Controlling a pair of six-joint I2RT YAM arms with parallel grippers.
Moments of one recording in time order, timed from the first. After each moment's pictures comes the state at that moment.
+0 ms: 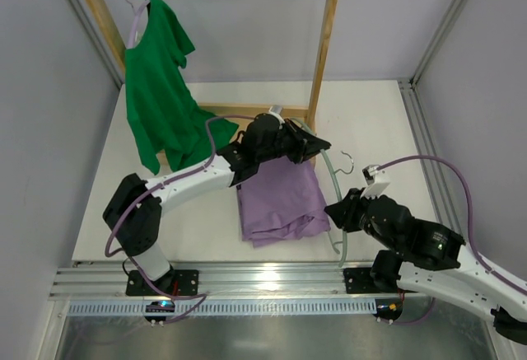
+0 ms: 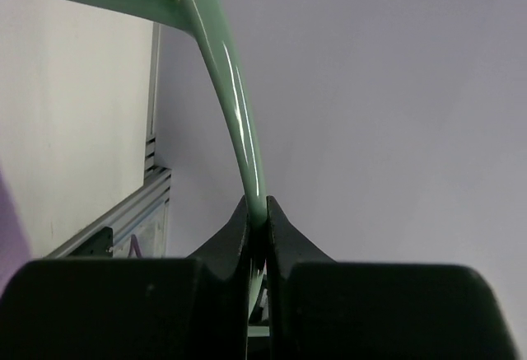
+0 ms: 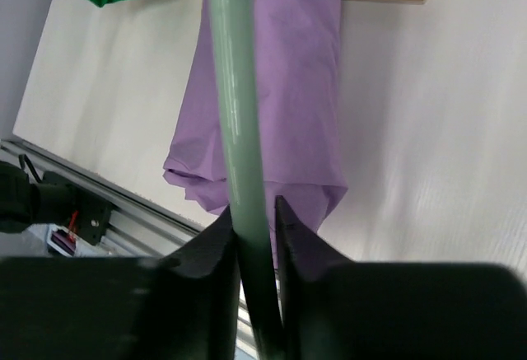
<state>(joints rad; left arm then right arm) -0.86 1.67 1.26 0.18 0.22 -1.58 1.04 0.45 0.68 -0.74 0.39 0.78</state>
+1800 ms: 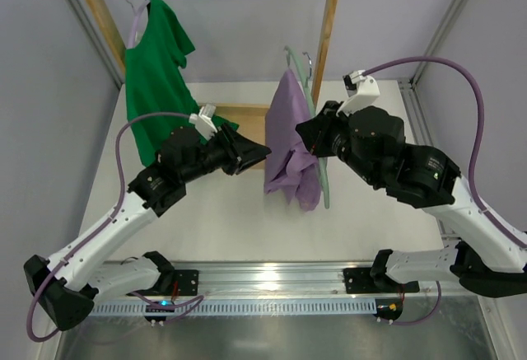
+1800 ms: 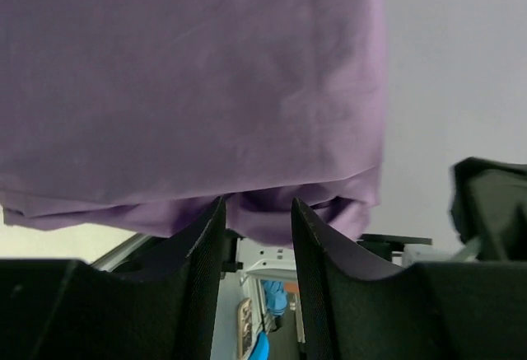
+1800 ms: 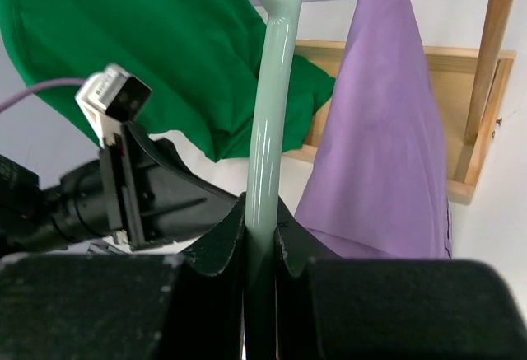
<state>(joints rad) -0.69 1.04 1.06 -0.20 0.24 -1.22 1.04 1.15 1.69 -0.82 0.52 0.62</state>
